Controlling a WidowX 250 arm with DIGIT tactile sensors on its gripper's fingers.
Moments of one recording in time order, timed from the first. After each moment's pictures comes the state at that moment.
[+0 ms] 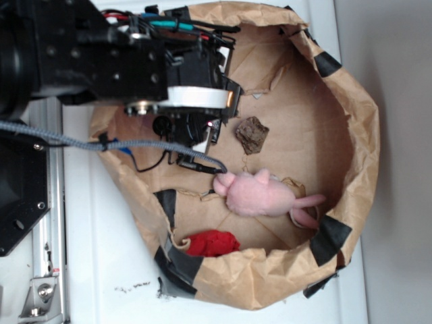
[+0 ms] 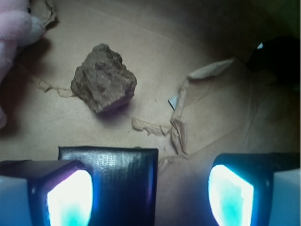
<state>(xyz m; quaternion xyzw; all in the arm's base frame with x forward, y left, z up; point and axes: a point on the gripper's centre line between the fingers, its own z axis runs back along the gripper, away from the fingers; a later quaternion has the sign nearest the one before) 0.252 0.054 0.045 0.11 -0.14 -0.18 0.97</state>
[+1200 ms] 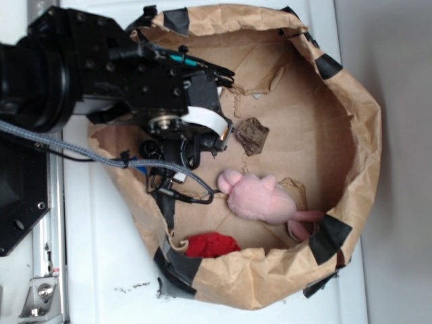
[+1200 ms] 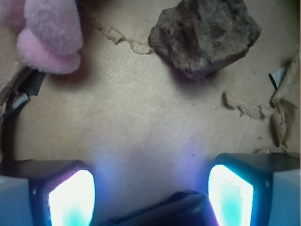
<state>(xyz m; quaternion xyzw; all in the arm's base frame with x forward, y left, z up) 0.232 0.027 0.020 0.02 -0.06 -0.23 0.97</state>
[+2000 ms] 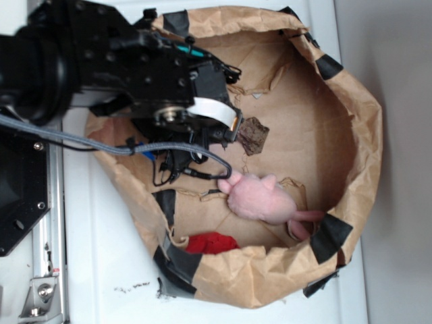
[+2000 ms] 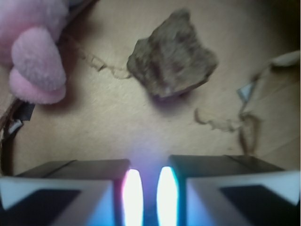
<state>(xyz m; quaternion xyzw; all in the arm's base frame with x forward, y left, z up) 0.240 0.038 0.034 0.04 -0.09 -0.21 0.97</state>
